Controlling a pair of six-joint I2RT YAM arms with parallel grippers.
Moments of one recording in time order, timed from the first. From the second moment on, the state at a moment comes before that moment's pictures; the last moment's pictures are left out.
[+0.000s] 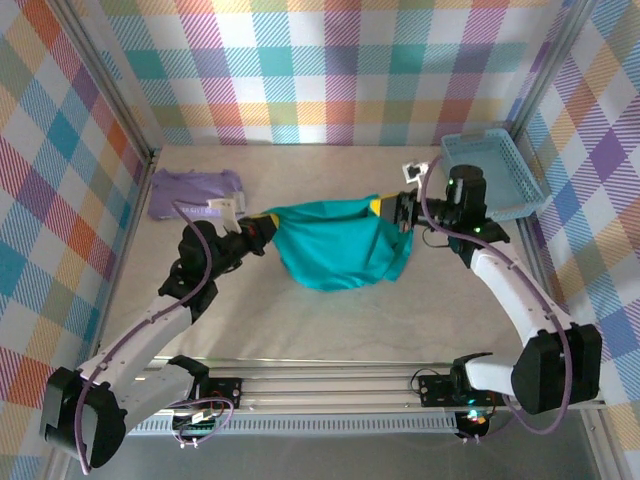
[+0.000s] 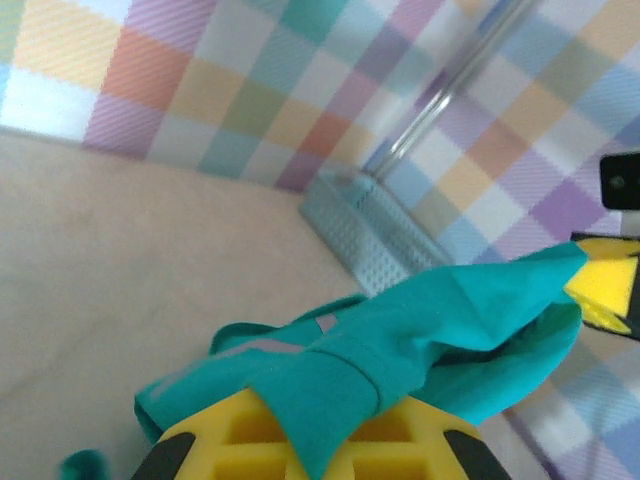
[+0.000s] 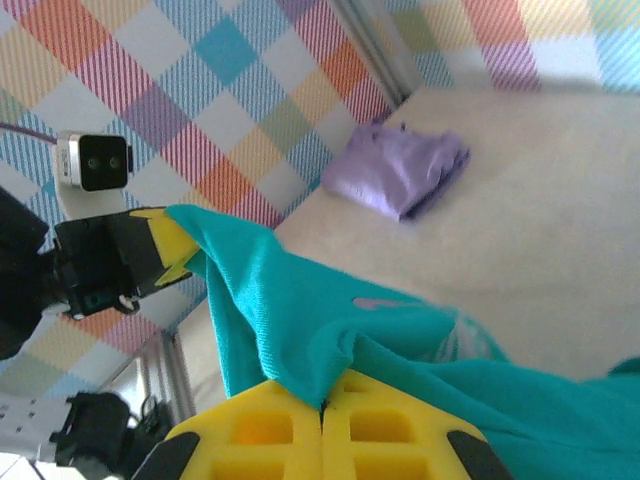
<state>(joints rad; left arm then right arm) -0.40 0.99 0.59 0.27 0.33 -0.55 0.24 1.25 0.97 -0.09 -0.93 0.31</state>
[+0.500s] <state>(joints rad) -0.65 0.77 0.35 -0.03 0.02 -0.37 0.37 1.28 0.79 -0.14 -0.95 0.31</state>
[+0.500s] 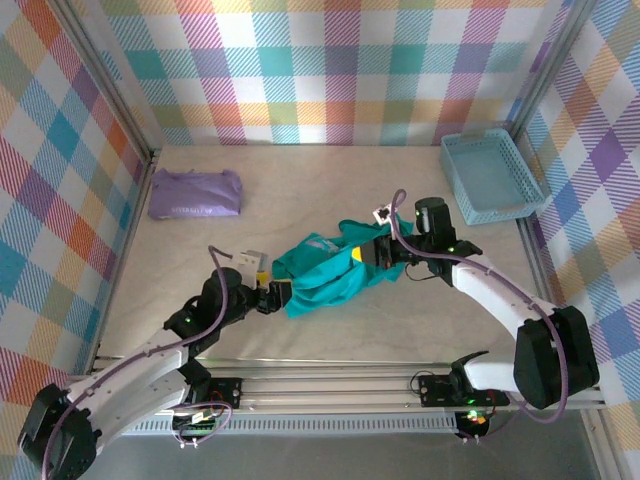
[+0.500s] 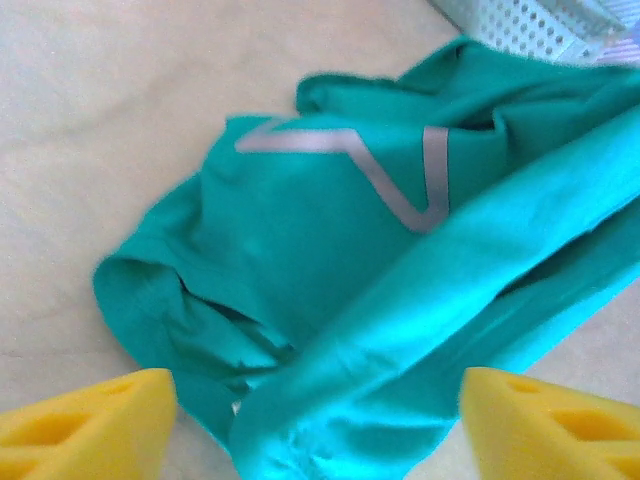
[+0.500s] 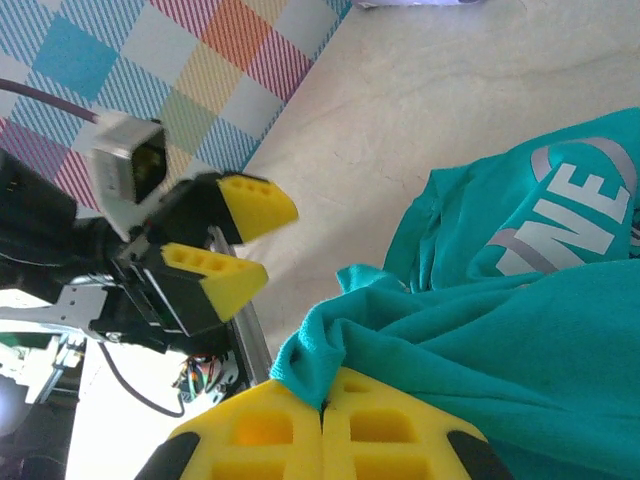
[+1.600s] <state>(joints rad) -0.75 1.60 0.96 -0.08 0.36 -0.12 0.38 1.28 0.85 -0.32 -0.73 0.24</state>
